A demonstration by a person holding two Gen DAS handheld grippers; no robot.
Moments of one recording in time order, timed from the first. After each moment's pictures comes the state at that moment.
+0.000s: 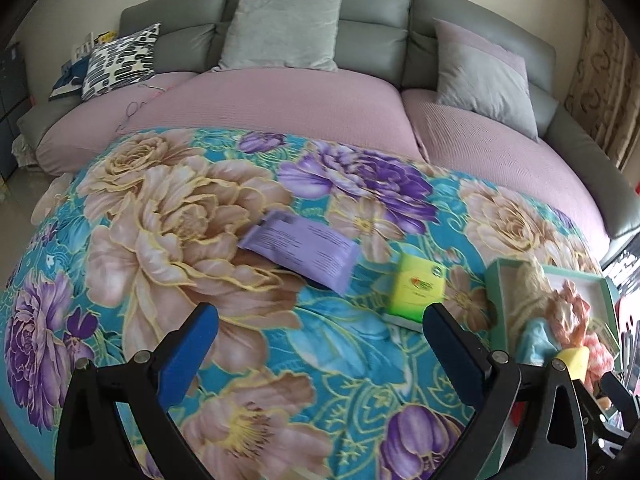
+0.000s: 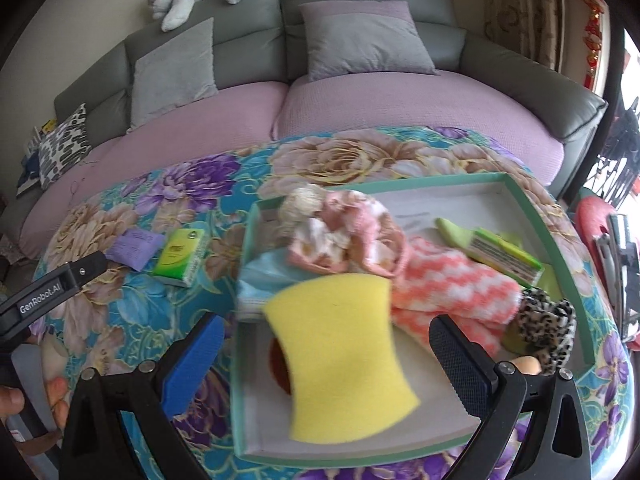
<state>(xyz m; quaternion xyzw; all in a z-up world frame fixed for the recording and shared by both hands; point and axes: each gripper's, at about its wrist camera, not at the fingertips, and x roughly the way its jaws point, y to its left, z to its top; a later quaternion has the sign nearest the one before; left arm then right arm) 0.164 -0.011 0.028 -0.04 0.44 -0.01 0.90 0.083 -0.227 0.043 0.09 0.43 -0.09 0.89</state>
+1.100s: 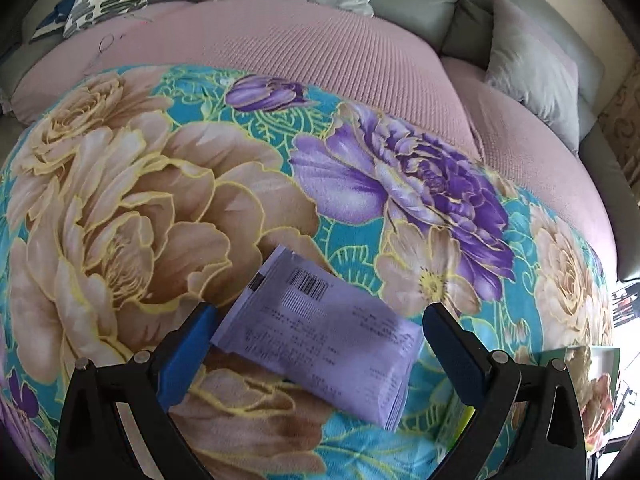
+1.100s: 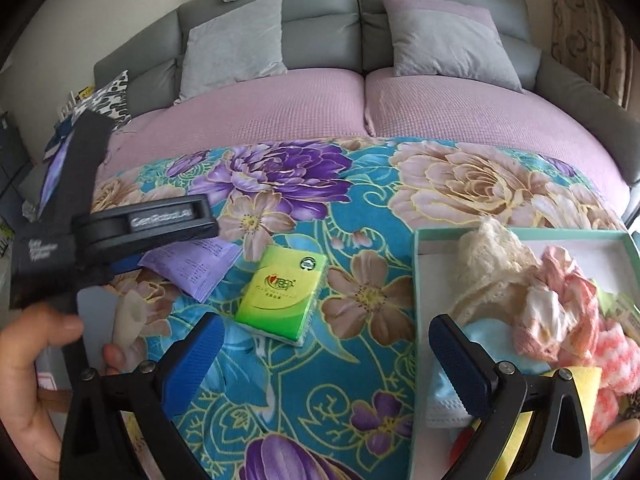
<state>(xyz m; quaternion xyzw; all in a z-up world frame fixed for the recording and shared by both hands) 0.291 0.020 -0.042 -0.11 0.54 -0.01 0.84 0.173 -0.140 0.002 0.06 0.44 -0.01 0.90</state>
